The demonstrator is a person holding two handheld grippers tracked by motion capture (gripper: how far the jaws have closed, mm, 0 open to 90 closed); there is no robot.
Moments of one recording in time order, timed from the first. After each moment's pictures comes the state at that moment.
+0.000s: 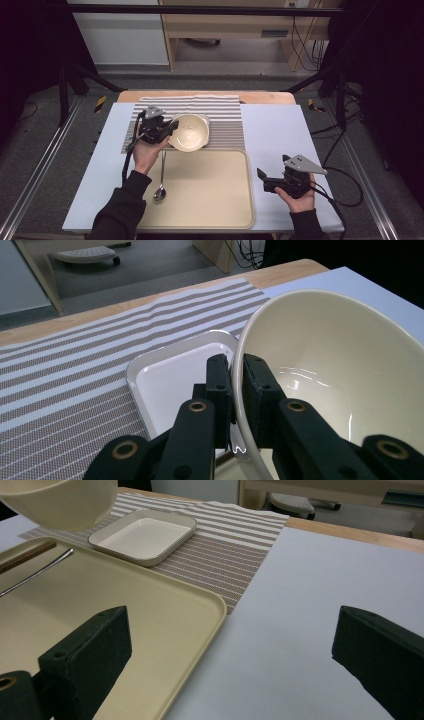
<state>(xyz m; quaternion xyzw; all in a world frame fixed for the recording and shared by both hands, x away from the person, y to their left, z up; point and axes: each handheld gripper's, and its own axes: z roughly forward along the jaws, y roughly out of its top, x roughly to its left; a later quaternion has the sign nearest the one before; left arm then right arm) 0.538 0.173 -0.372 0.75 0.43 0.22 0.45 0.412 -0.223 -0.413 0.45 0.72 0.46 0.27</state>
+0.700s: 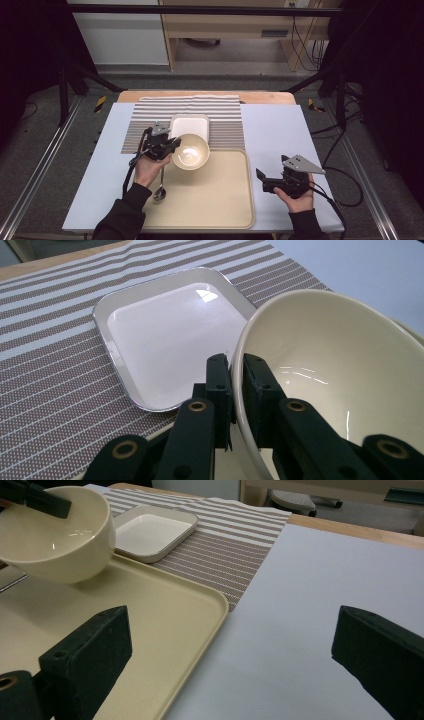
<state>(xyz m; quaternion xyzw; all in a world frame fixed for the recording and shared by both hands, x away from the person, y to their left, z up) 0.521 0.168 -0.417 0.78 0.43 0.19 0.41 0.413 -0.221 -0.416 0.45 0.72 0.46 0.27</state>
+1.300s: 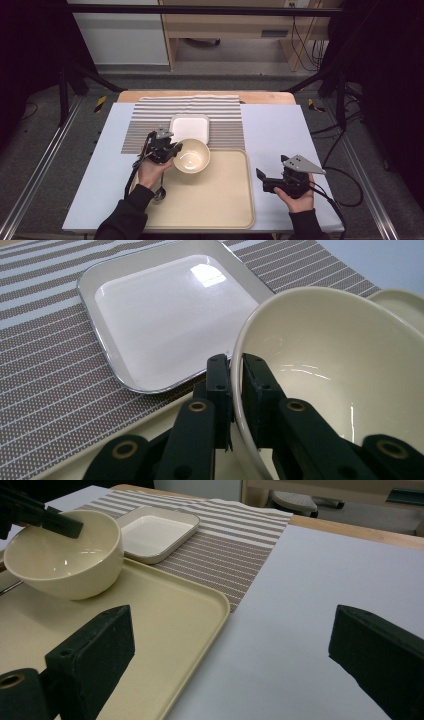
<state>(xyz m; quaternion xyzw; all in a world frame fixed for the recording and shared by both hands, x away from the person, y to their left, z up) 0.525 0.165 -0.436 0.79 0.44 0.18 0.38 0.413 -0.221 -0.415 0.44 0.72 0.46 0.27</state>
